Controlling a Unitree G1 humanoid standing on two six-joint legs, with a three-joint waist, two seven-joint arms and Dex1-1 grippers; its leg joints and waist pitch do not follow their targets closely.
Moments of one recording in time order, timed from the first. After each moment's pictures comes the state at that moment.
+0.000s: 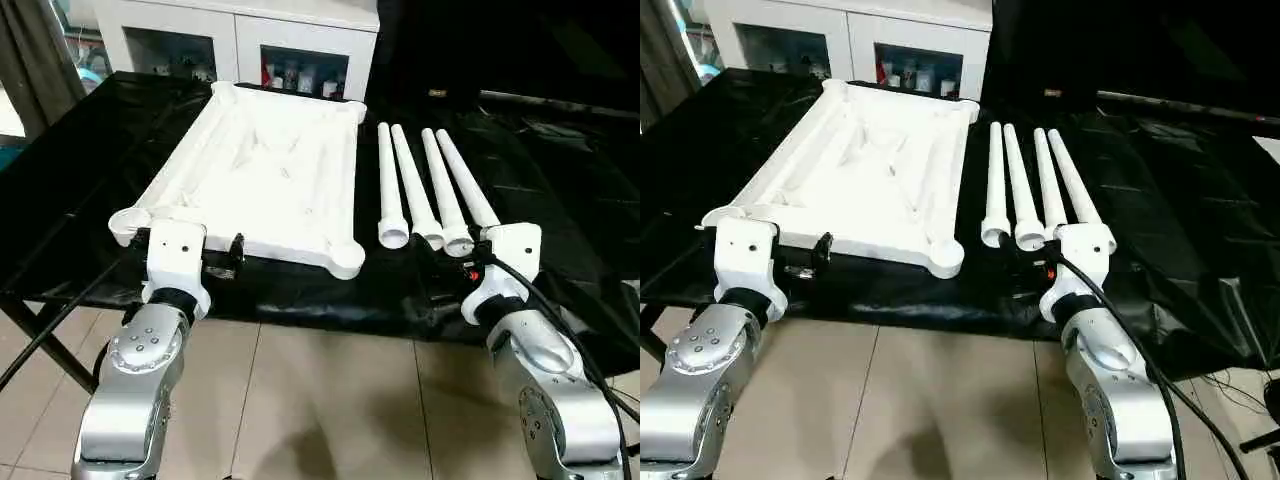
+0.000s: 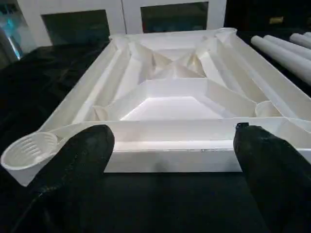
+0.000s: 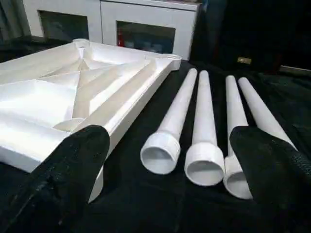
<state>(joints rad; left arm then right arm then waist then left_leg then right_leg) -0.08 0.17 0.03 -0.38 0.02 0.56 -0.09 -0.08 -0.14 -0.03 -0.33 0.15 0.46 0.15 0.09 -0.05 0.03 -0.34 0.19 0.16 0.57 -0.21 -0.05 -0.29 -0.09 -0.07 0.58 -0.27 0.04</state>
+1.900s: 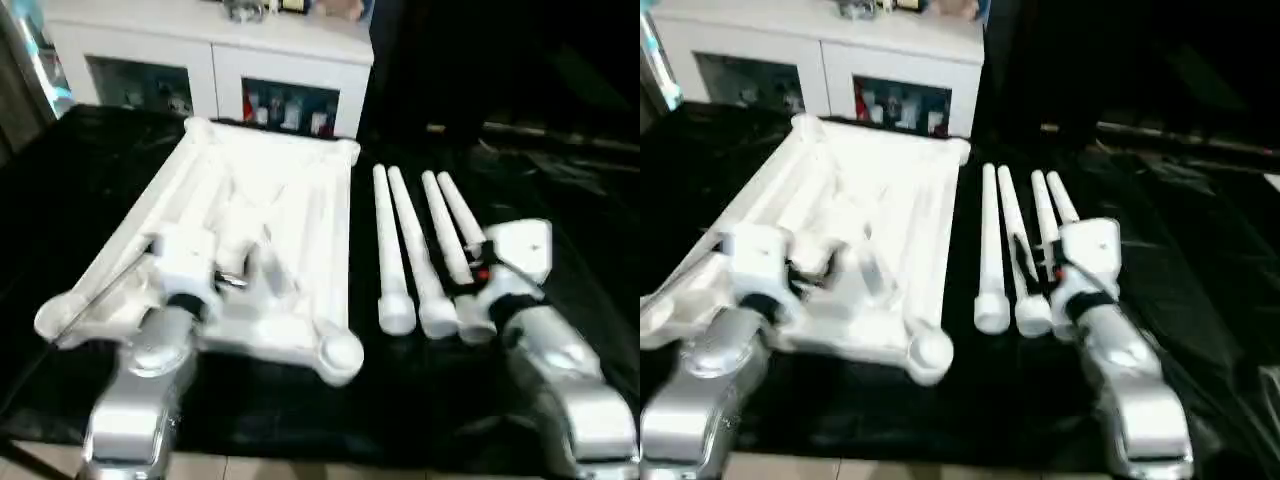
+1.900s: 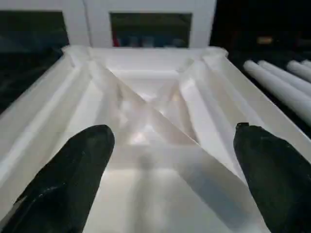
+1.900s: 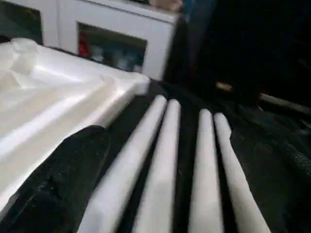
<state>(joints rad) -0.07 0.15 0.01 -0.37 -0.03 0.56 -0.12 -0.09 -0.20 -0.03 -0.34 0.11 0.49 0.17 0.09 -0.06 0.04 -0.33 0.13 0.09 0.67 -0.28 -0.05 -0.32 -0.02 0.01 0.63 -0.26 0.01</state>
